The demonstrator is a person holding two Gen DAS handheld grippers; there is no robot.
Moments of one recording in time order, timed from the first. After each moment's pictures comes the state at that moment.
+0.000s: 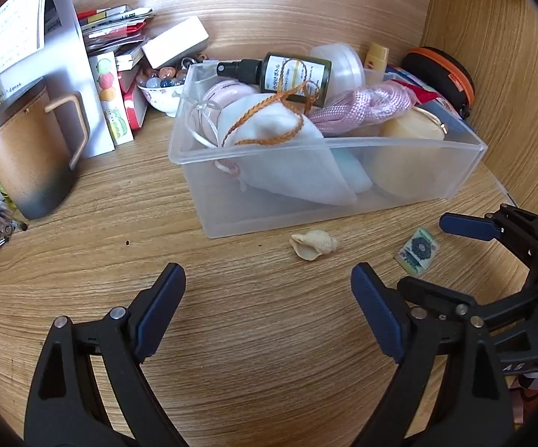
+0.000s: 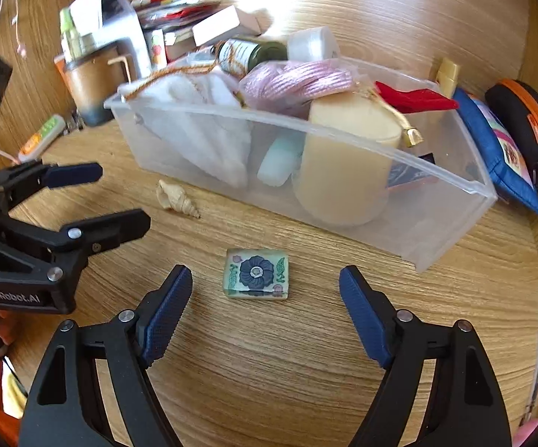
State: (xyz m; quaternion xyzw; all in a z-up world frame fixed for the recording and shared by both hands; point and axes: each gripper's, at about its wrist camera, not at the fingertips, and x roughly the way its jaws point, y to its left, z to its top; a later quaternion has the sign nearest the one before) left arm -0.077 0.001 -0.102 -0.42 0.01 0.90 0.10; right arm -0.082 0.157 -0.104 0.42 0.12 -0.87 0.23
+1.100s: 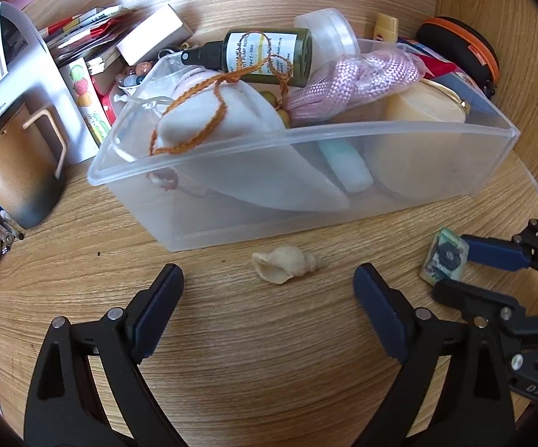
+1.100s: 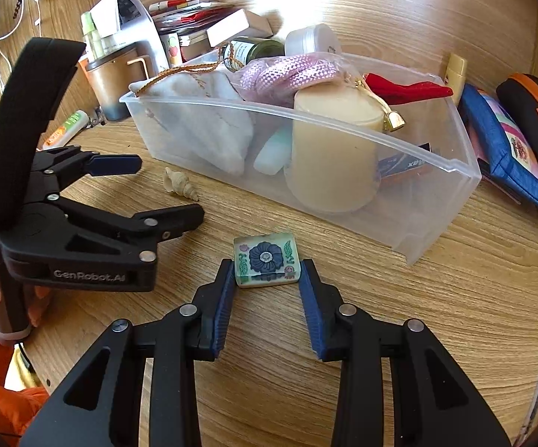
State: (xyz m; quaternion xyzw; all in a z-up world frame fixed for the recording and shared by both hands) left arm -0.104 0.044 -0.110 -0.45 0.05 0.89 0.06; right arm -0.082 0.187 -0.103 0.42 0.10 -0.86 0.29
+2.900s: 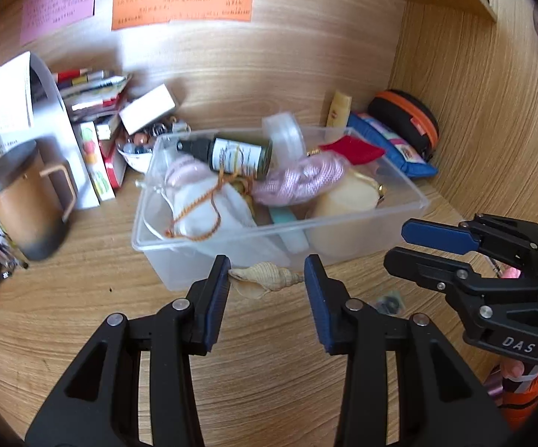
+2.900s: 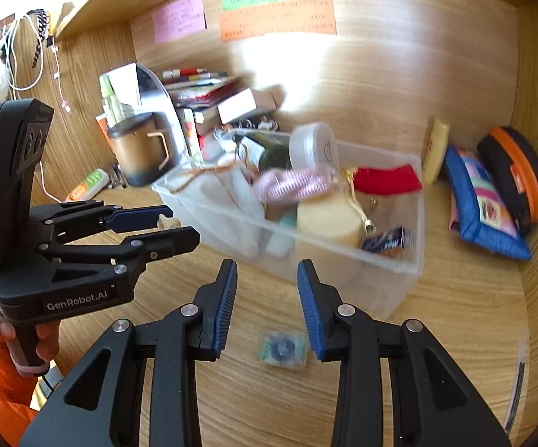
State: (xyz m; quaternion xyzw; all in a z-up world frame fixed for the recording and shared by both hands) left arm -0.067 0.028 -0.041 -0.35 0.00 0.93 0.13; right arm -0.075 0.186 -0.032 0.34 0.07 -0.89 0.29
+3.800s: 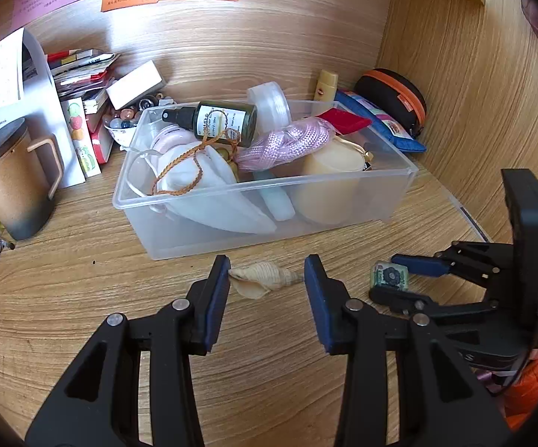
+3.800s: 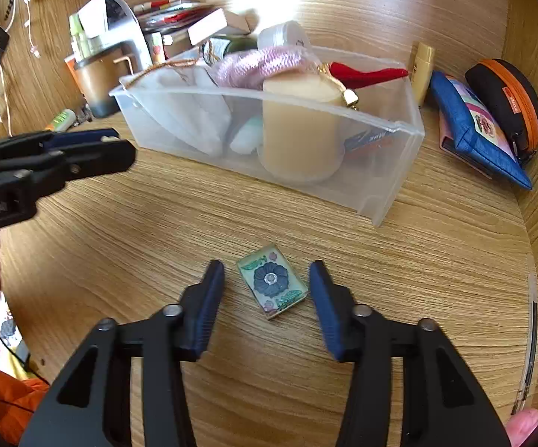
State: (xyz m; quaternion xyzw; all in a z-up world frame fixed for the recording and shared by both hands) left arm -0.057 0.031 -0.062 -0.38 -0.01 0.91 0.16; right arm -0.067 0.207 -0.101 0.42 0.11 -0.87 0.24
